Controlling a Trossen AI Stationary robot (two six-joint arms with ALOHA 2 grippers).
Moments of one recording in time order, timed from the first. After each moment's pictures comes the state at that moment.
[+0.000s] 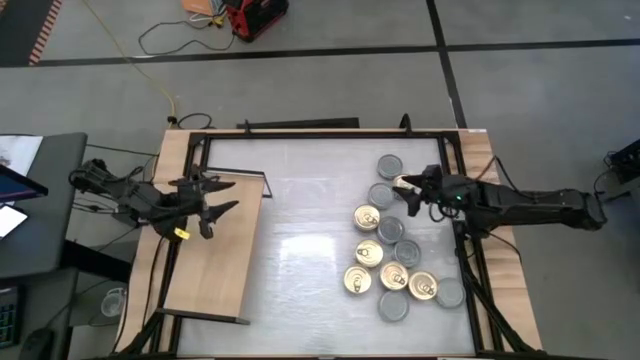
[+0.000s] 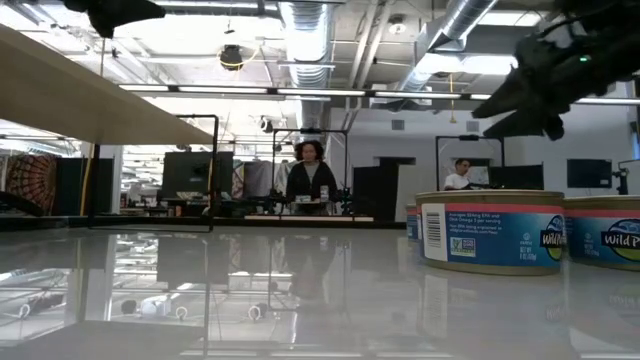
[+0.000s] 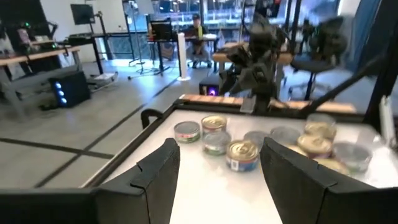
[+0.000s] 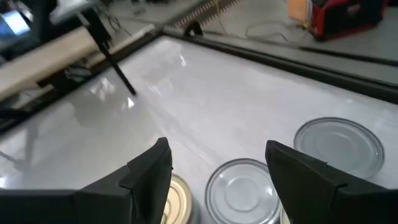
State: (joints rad) left arm -0.47 0.39 0.58 -0.24 -0.80 0.00; right arm -0.14 0.53 0.35 -0.23 0.38 0.48
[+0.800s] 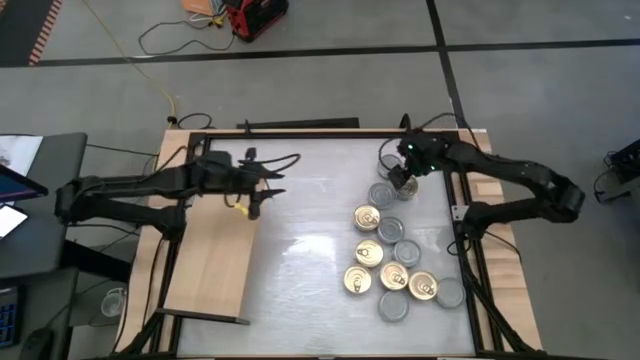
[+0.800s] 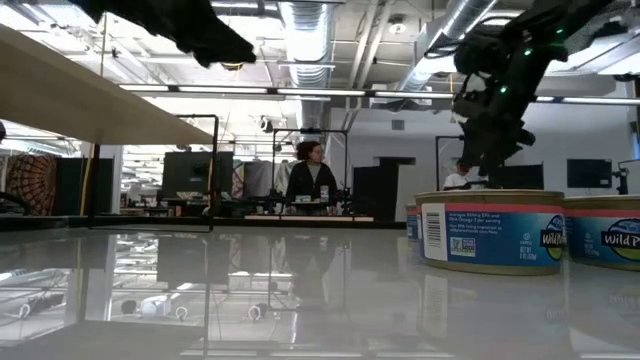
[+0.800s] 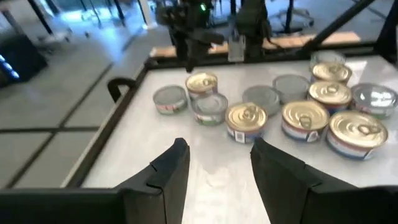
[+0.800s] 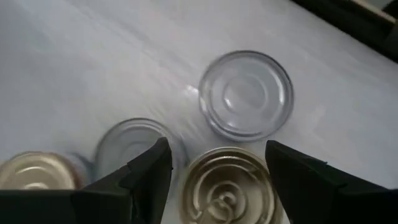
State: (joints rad) left arm 0.20 0.96 0.77 -0.09 0.01 0.18; right arm -0.63 1.18 0.79 -0.67 0.09 0.29
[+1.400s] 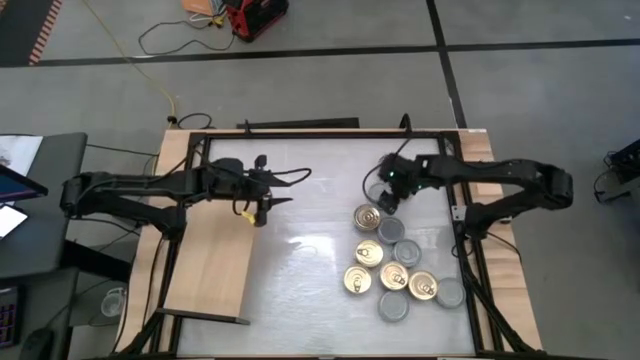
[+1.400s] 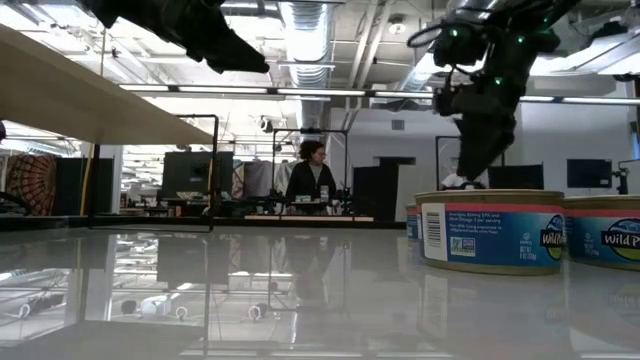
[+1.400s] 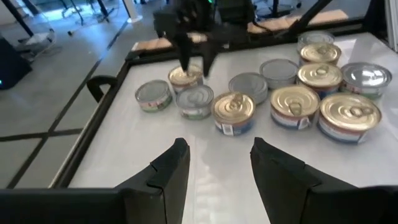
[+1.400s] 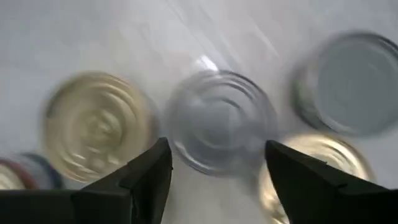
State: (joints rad) left arm 0.14 1.04 0.77 -0.03 -0.02 0.22; right arm -0.30 1.28 0.84 -0.69 0.09 0.29
